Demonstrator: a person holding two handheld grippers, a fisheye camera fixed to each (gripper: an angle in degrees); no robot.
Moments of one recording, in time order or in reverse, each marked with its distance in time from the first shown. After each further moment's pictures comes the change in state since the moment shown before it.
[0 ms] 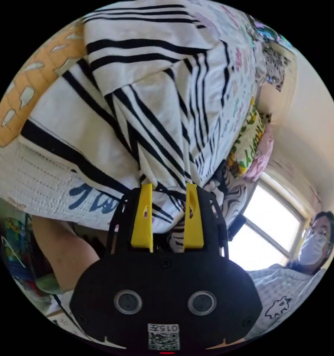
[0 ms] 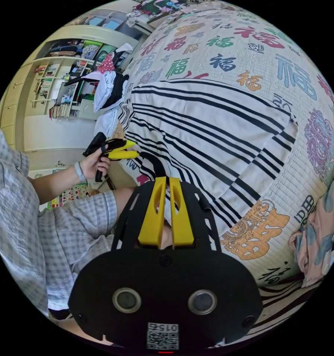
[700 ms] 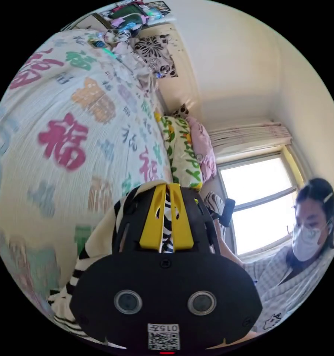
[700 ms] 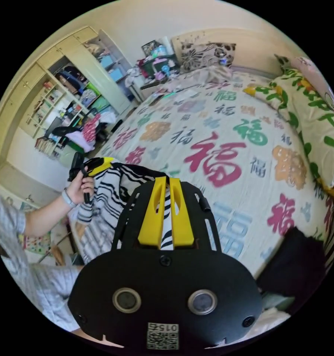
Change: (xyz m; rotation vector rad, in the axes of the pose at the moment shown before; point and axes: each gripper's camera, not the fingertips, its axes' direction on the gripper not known) left arm 0.236 -0.219 -0.006 0.216 0.300 0.739; right arm 0.097 -0.167 -0.210 0.529 0.267 -0.074
